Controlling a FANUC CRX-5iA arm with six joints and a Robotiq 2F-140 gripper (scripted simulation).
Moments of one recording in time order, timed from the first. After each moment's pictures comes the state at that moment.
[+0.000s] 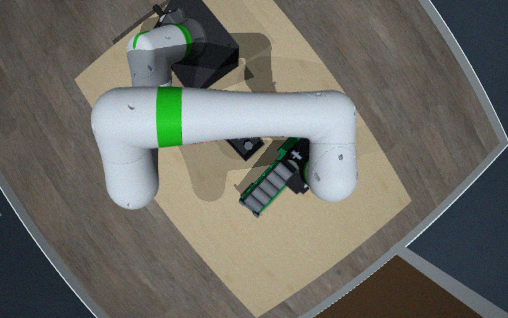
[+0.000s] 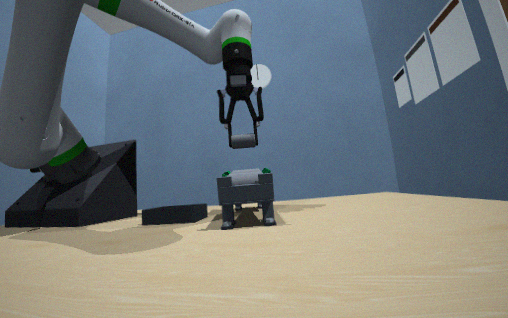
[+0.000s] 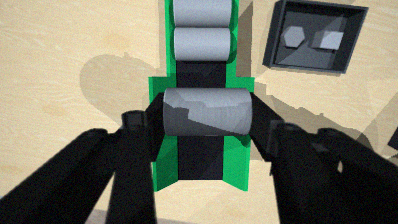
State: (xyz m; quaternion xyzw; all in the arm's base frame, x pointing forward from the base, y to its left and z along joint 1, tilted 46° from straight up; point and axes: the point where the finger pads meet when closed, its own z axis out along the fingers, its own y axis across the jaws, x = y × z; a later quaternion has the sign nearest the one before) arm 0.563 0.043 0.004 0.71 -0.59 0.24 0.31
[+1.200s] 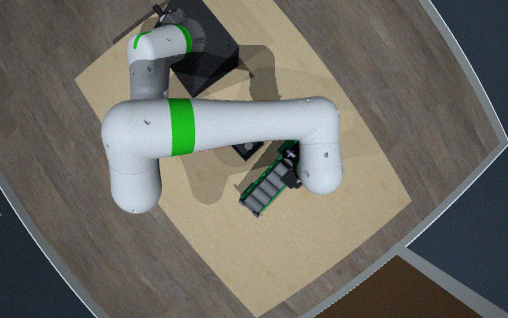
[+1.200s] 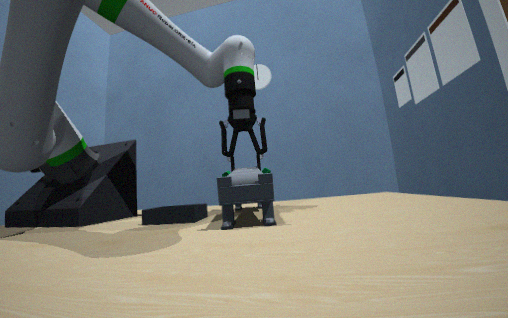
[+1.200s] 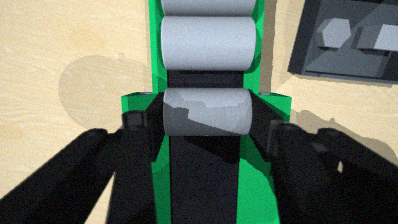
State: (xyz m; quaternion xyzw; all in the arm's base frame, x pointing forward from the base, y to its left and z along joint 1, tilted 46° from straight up) arm 0.563 -0.026 -0.063 0.71 -0.59 0.24 0.31
